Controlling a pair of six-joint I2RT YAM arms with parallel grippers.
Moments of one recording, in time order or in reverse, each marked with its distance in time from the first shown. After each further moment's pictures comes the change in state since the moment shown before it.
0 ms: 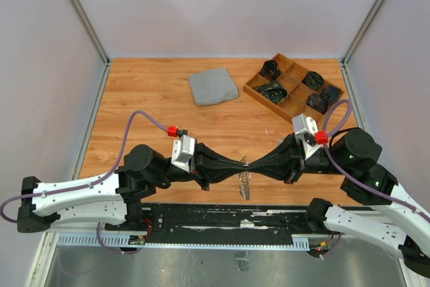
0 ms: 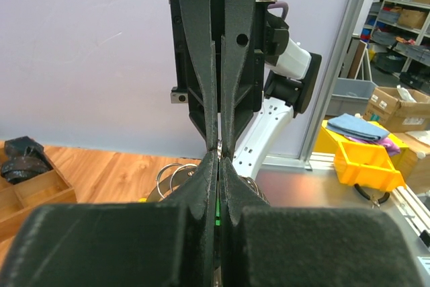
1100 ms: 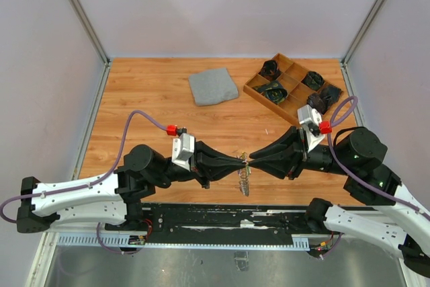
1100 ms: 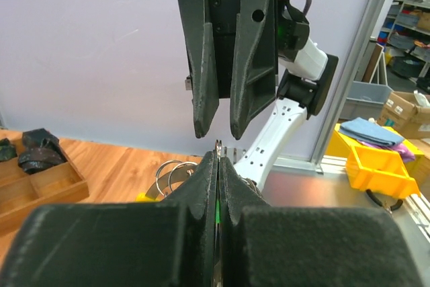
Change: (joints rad) left arm 0.000 -0.013 0.000 -0.018 -0.056 0.006; right arm 0.000 0.003 0.034 -0.013 0.133 0.105
